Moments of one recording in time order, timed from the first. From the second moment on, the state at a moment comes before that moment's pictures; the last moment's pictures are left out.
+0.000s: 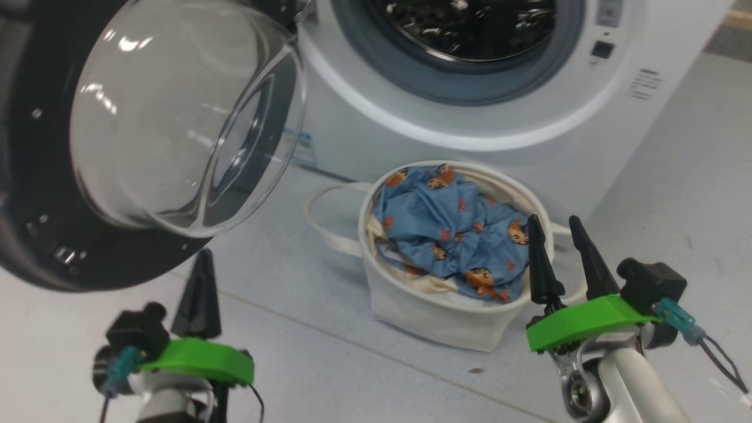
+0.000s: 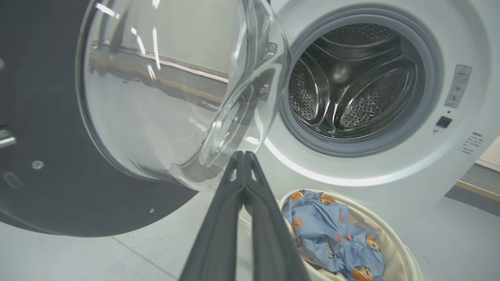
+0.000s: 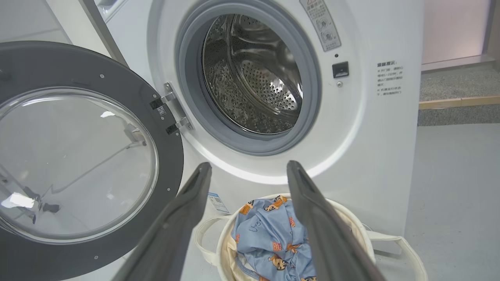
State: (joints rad) left arm -0.27 0.03 0.00 0.37 -0.25 -0.04 -0.26; right arm -0.26 -0.07 0.20 0.29 0.41 0.13 -0.25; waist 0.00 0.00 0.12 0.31
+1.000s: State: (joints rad) left arm -0.13 0.04 -0.15 0.26 -0.24 -0.08 -0.26; right arm -0.14 -0.06 0.15 0.19 0.32 0.13 -0.25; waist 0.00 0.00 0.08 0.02
